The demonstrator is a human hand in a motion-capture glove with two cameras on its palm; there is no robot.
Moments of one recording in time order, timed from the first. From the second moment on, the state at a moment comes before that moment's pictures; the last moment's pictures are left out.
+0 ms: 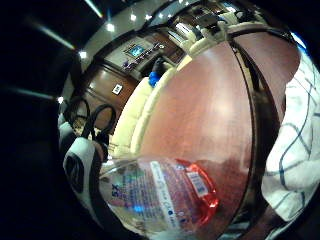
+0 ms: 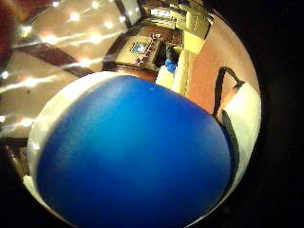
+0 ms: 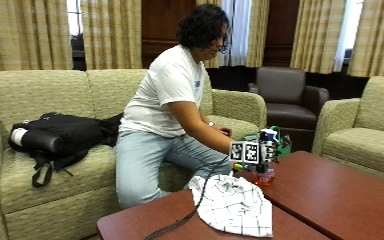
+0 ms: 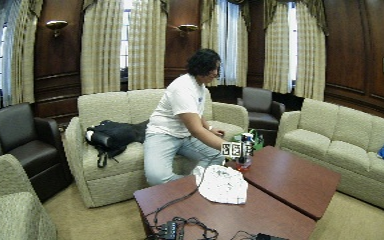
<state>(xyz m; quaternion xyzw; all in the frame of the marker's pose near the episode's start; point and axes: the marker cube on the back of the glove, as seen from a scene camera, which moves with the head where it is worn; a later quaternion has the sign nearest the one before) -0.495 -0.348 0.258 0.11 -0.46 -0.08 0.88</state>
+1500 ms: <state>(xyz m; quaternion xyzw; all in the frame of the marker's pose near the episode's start) -0.513 -0.367 0.275 0.02 -0.47 -0.12 0.88</state>
